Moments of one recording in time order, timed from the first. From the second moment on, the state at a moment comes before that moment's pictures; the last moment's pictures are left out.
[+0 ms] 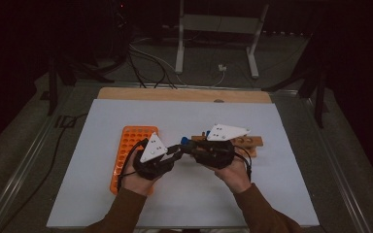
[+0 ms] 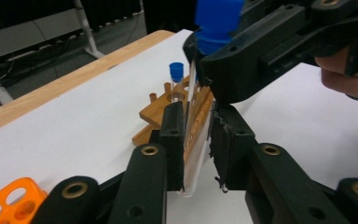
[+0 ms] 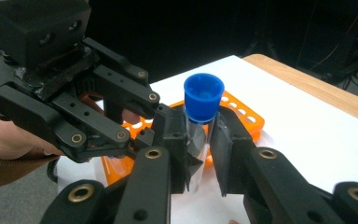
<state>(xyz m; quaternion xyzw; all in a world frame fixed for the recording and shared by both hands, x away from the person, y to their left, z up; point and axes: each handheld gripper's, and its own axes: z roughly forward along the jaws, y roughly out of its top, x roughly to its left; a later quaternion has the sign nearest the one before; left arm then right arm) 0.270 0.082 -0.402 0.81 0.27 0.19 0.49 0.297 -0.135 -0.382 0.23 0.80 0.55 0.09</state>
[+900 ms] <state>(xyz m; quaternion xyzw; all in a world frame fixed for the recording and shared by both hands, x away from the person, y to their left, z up) 0.271 0.133 -0.404 0.77 0.34 0.21 0.50 0.316 -0.178 -0.413 0.32 0.78 0.51 0.15</state>
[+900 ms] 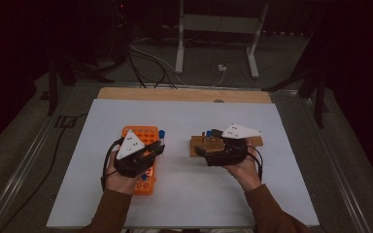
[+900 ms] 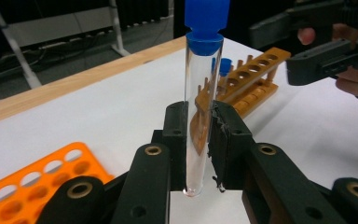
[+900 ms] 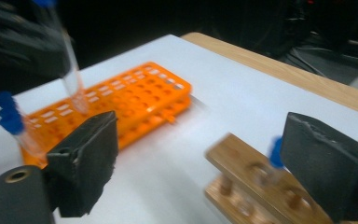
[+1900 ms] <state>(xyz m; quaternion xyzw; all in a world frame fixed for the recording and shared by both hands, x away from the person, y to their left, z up) 0.245 0.211 -0.438 0.74 0.40 0.22 0.49 0.307 -0.254 -0.436 0.39 0.74 0.50 0.21</state>
